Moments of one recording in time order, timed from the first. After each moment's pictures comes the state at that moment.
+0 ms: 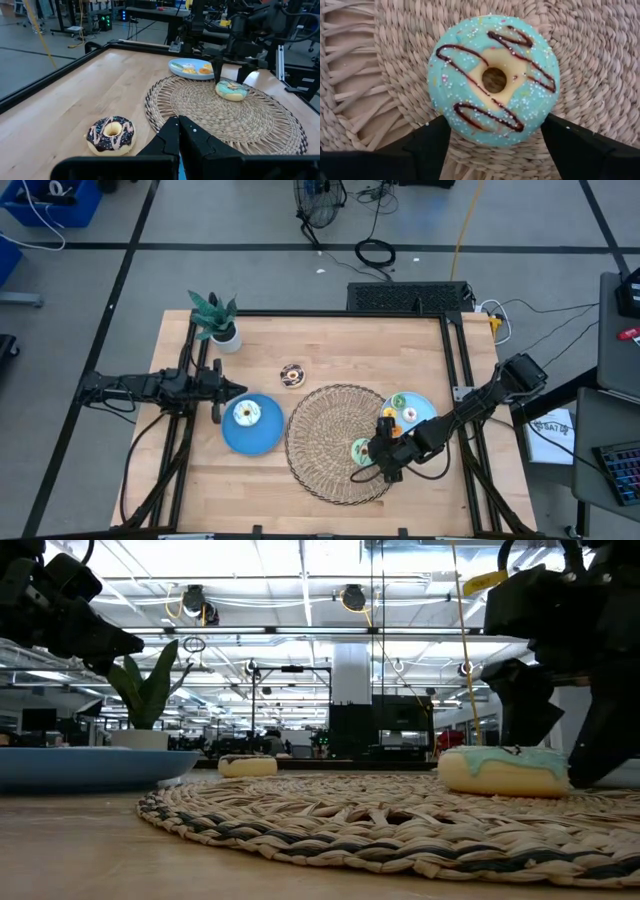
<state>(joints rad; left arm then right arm) -0.09 0.03 0.10 -0.23 -0.18 -0.13 0.54 1.61 0.80 -0.33 0.29 0.39</state>
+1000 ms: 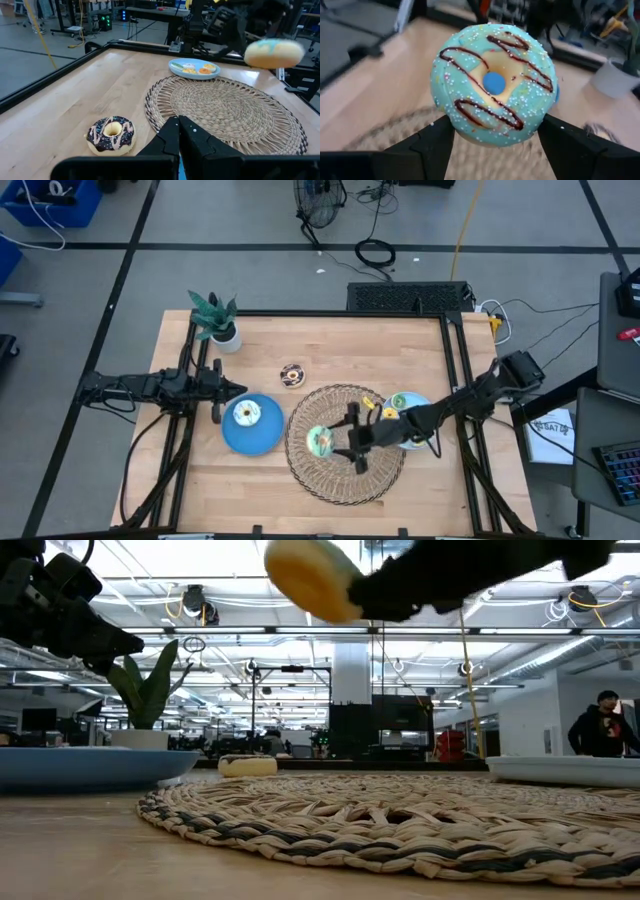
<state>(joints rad) -0.09 0.03 0.10 -0.23 -0.18 -0.13 0.39 1.61 0.79 0.46 0.32 -0.12</state>
